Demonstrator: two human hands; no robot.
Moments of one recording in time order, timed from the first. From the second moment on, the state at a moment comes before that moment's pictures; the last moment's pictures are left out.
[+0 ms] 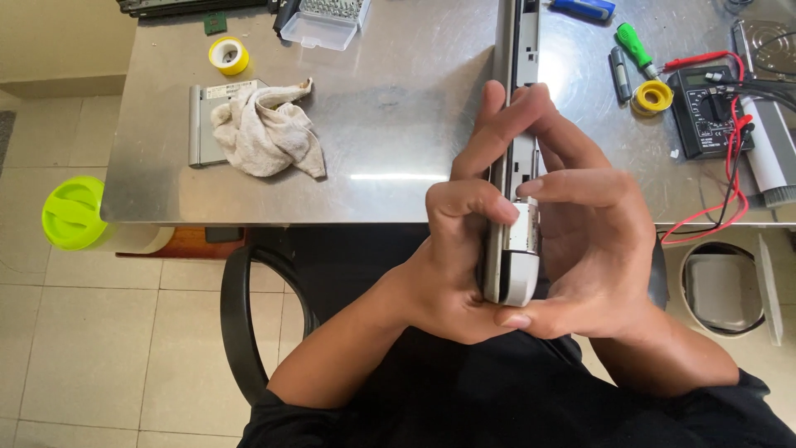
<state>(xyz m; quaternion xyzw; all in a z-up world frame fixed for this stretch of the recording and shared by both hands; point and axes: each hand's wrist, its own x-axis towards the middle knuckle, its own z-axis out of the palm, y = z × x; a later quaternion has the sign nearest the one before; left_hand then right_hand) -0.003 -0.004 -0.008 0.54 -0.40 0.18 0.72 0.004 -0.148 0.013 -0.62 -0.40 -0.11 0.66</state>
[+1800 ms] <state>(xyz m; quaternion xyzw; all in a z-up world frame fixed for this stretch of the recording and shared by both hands) -0.086 0.101 -0.185 0.47 -0.17 -0.06 0.87 0.052 -0.188 -0.107 -0.70 -0.06 -0.10 0.71</state>
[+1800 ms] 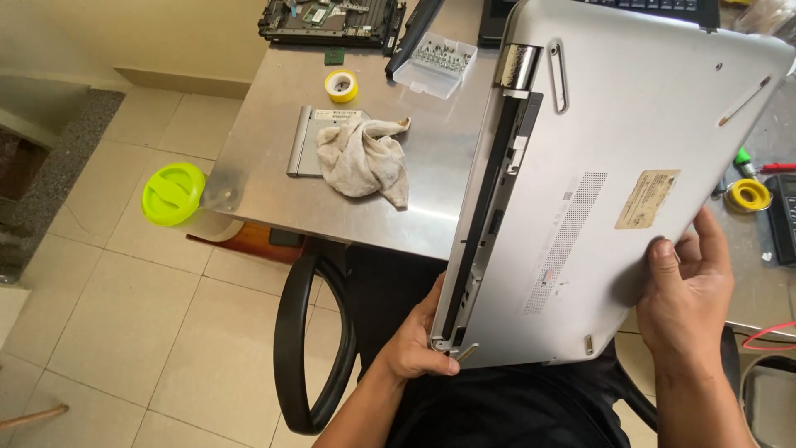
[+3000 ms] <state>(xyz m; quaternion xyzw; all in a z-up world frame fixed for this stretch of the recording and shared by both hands) -0.104 0.079 -0.033 0.55 -0.10 -0.22 0.80 0.053 -0.181 -0.061 -0.70 -0.02 -0.17 0.70</state>
